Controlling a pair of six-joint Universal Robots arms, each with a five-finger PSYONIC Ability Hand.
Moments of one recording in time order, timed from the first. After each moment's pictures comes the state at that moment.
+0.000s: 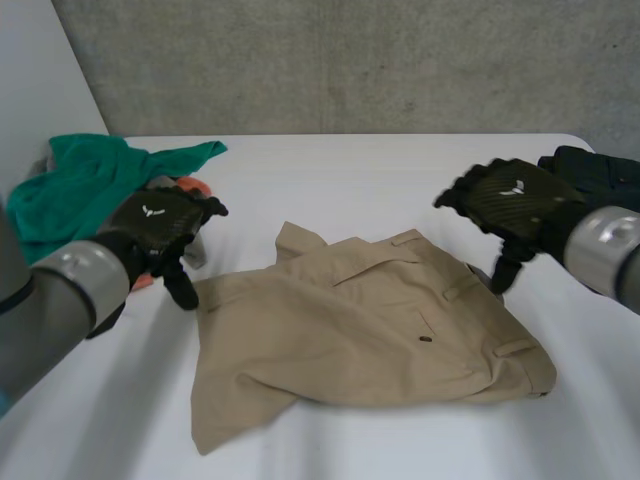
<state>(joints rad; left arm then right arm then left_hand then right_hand) 4.38 -1.74 -1.60 3.00 -1.43 3.45 1.81 -1.36 1.45 0.29 1.16 2.49 0.24 0.24 0.23 0.23 0.05 0.29 0.28 0.27 0.27 0.07</state>
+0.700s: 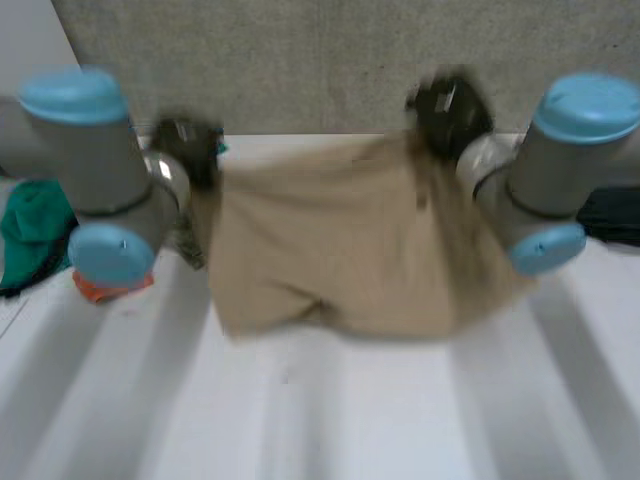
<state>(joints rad) 4.30 -2.24 -0.88 3.10 -1.66 3.54 1.98 -0.84 0.84 -0.22 1.43 2.56 1.16 1.19 1.19 1.20 0.98 1.11 1.18 1.18 1.19 0.96</state>
